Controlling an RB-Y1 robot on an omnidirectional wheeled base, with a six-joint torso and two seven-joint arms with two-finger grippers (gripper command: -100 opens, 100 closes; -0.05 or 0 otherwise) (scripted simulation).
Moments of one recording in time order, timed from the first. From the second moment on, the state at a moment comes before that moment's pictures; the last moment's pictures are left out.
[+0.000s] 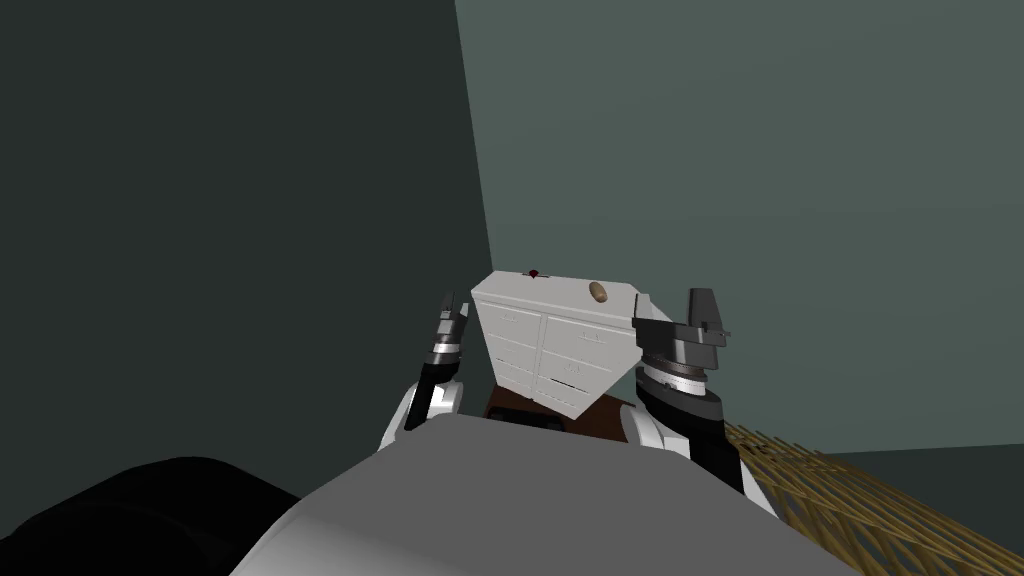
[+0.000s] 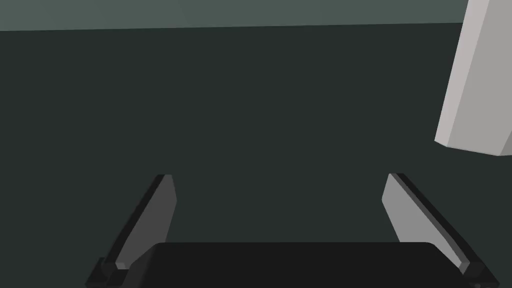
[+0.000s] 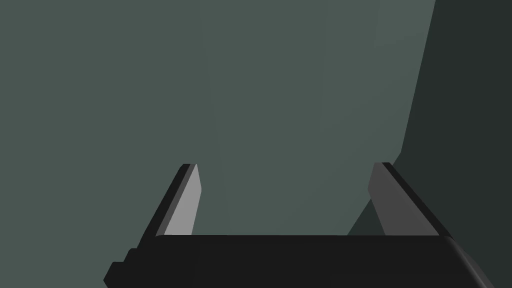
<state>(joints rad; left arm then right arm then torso) 0.49 0.02 -0.06 -2.22 -0.10 -0.40 0.05 0.54 0.04 0.00 -2.34 0.10 -0.64 -0.09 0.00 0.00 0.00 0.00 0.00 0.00</state>
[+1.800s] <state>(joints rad) -0.03 0.15 -0.01 -1.87 -0.09 -0.13 0.00 0.54 0.04 0.00 -2.34 0.10 -0.64 -0.09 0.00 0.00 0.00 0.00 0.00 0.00</state>
